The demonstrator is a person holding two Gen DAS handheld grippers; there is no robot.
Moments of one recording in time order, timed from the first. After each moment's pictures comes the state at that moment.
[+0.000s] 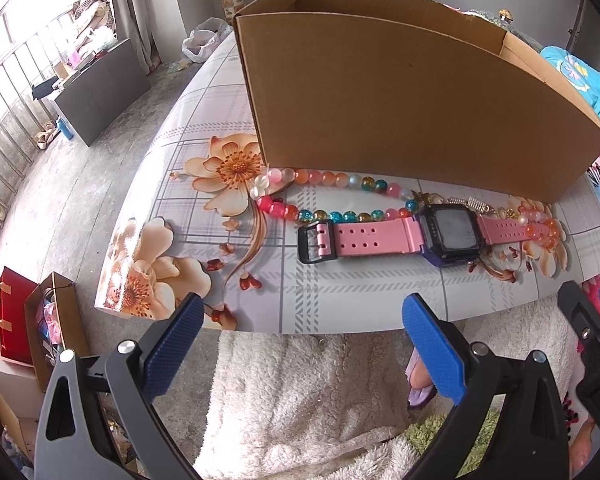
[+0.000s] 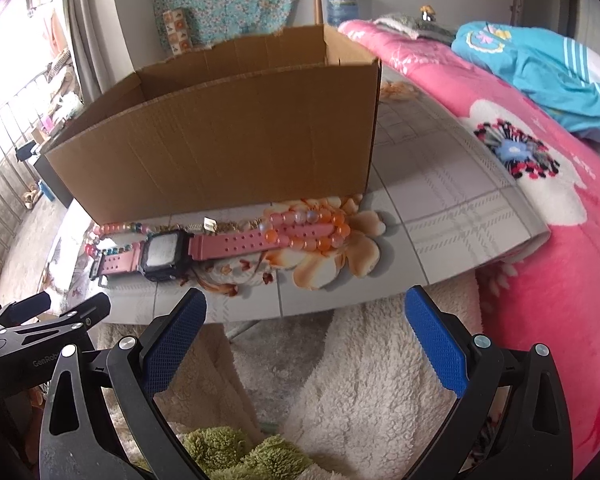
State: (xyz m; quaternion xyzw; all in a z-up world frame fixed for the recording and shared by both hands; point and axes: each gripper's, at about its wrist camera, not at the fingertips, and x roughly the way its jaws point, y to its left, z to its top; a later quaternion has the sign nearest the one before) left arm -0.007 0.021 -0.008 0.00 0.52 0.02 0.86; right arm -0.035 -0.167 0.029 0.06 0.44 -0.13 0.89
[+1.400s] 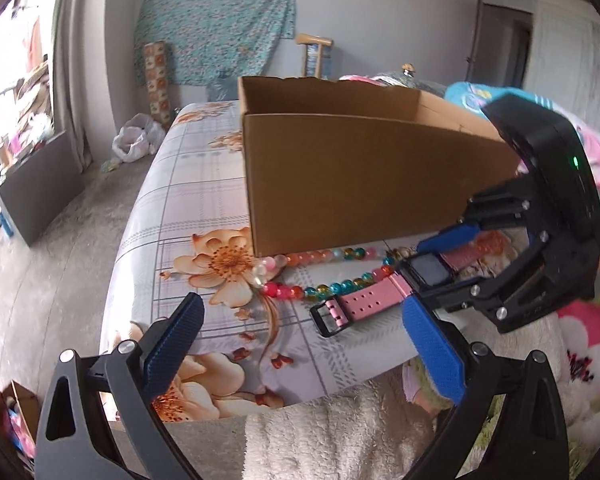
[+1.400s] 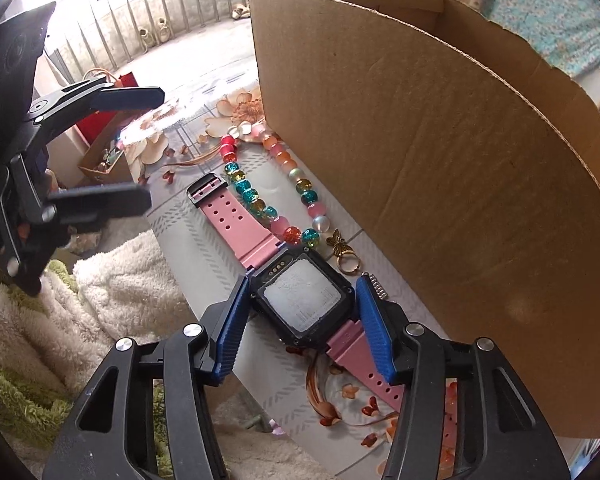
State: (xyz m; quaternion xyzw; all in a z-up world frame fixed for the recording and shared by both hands) left arm -0.025 0.079 0.002 0.04 0.35 -0.15 0.92; right arm 0.091 -0.078 -0.012 -0.20 0.53 0.30 0.77
